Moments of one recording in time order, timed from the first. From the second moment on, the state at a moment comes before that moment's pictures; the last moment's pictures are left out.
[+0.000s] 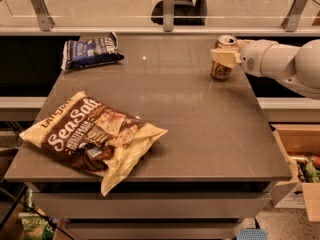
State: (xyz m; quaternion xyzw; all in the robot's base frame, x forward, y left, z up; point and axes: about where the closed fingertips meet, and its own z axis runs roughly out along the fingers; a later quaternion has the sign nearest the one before) arm 0.709 -0.205 0.892 -0.25 0.75 0.15 0.59
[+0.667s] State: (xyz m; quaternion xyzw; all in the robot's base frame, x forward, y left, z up) arm 0.710 -0.200 0.891 -0.25 0.75 0.15 0.59
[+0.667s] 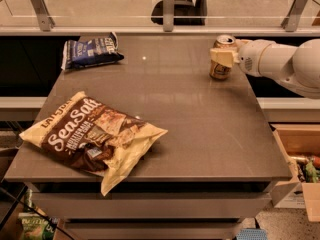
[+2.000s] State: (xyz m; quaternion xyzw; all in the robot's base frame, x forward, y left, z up) arm 0.679 -0.162 0.938 -0.29 0.75 0.16 0.57
